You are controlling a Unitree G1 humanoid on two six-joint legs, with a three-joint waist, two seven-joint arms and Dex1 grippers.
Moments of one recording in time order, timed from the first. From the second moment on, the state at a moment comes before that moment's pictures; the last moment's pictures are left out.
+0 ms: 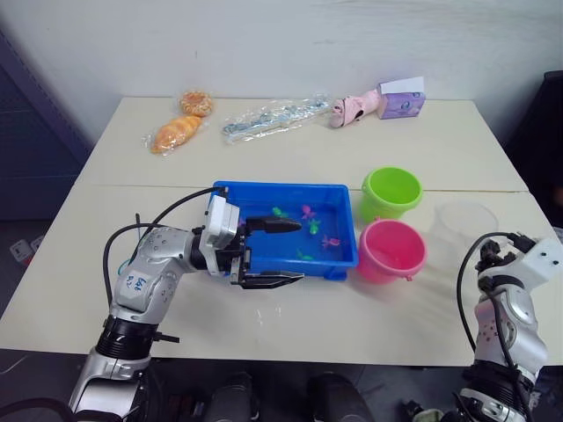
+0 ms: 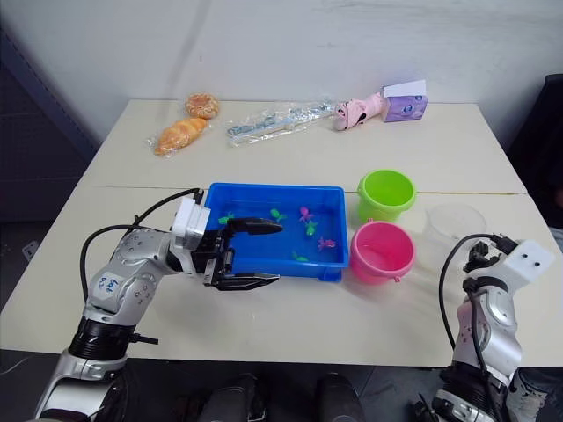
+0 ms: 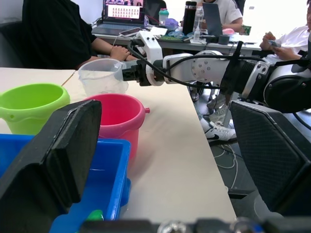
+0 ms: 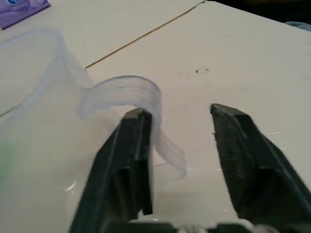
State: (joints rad) left arm -0.44 0.47 -0.06 -0.15 -0.57 0.29 -1.16; right arm -0.21 -0.21 -0.67 0.00 0.34 0.40 -0.09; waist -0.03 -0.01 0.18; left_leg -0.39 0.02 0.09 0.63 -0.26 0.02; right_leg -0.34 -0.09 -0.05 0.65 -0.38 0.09
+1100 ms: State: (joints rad) left arm 0.29 0.69 0.75 0.28 -0.42 -0.07 -0.82; right arm 0.36 -0.60 -0.53 -0.70 0.73 0.18 1.02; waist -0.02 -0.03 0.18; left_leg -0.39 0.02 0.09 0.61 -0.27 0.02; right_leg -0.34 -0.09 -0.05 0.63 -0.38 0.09
